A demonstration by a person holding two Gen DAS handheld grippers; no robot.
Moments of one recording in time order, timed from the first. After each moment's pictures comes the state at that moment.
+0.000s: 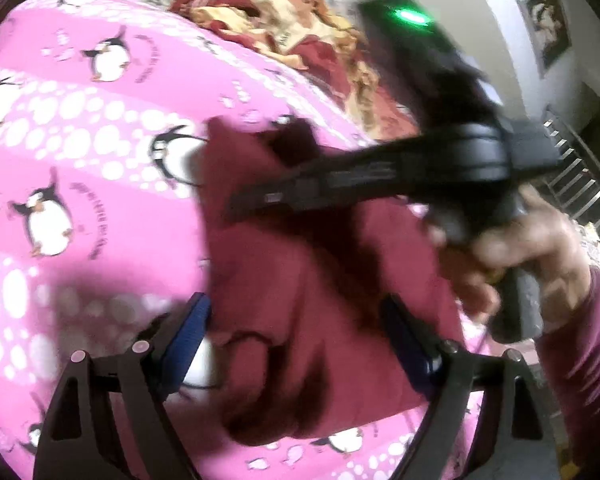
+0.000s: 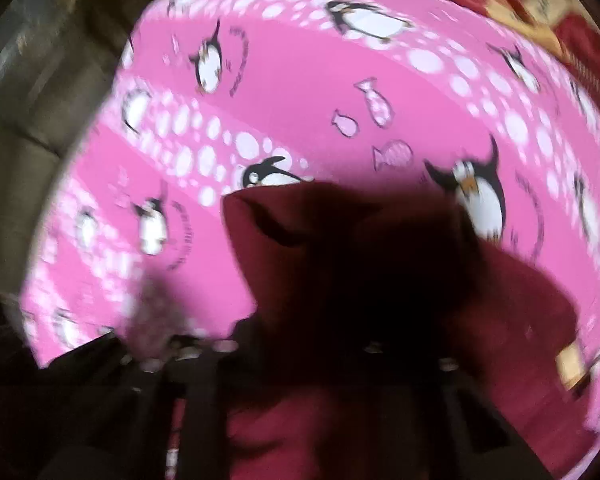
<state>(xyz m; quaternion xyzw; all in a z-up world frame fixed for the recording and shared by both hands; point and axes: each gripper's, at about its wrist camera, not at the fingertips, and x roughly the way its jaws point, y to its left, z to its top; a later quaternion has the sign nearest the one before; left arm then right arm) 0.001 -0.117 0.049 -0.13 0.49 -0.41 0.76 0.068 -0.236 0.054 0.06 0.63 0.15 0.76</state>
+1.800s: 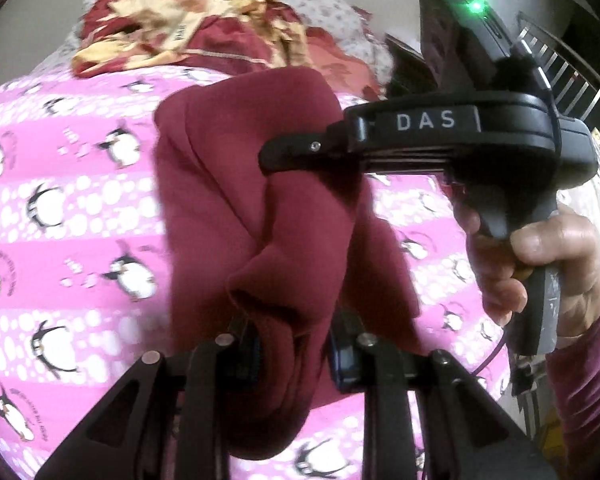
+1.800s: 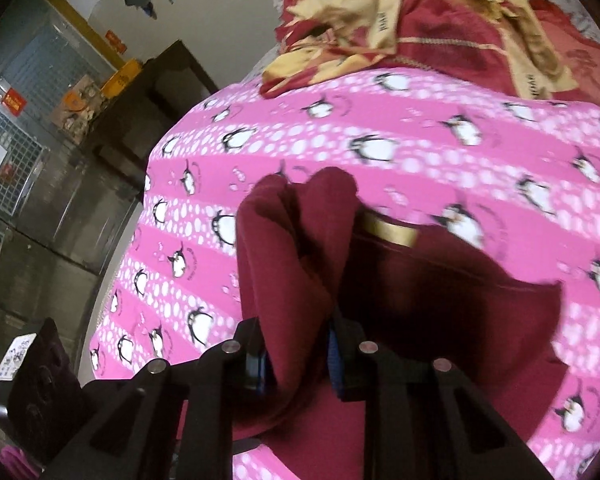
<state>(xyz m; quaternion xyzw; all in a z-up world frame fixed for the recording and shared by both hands) -0.075 -0.266 0.127 0.01 0.47 -0.47 0.75 -0.067 -0.404 0.141 0.21 0.49 0.08 0.84</state>
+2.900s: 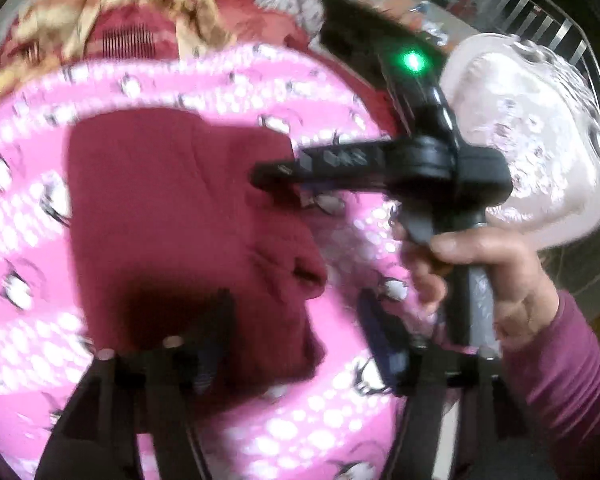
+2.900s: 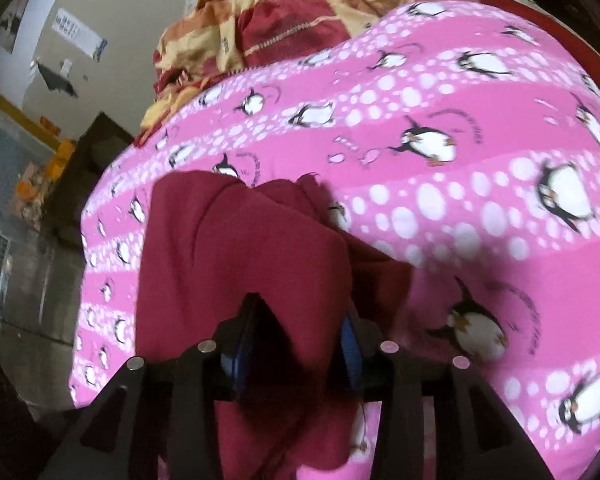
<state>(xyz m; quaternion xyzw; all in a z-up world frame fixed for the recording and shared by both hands) -0.162 -0.341 0.133 0.09 0.47 -0.53 0.70 -0.187 -0.545 0.080 0.31 0.46 -0.04 0.83</state>
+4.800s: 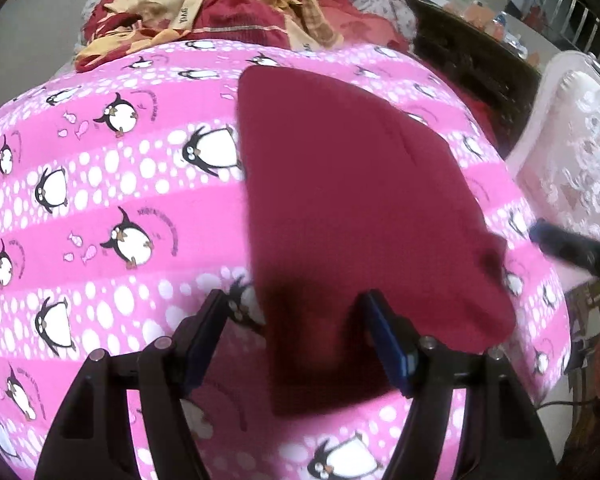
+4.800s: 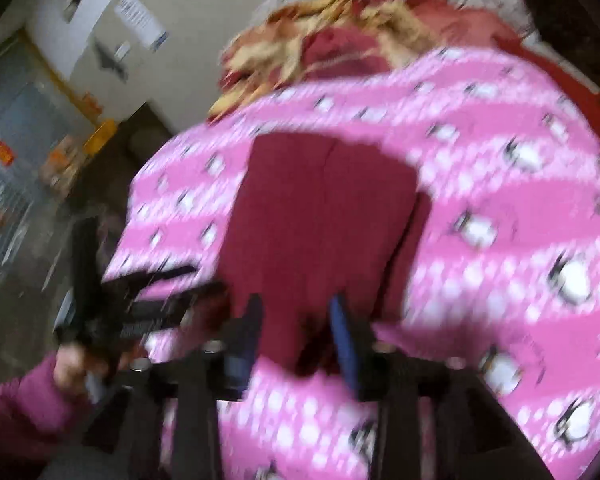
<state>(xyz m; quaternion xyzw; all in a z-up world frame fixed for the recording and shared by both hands) -0.107 -0.283 0.079 0.10 0.49 -0.39 0.78 -0.271 -0.468 0.125 0.25 0.40 -0.04 0.88</state>
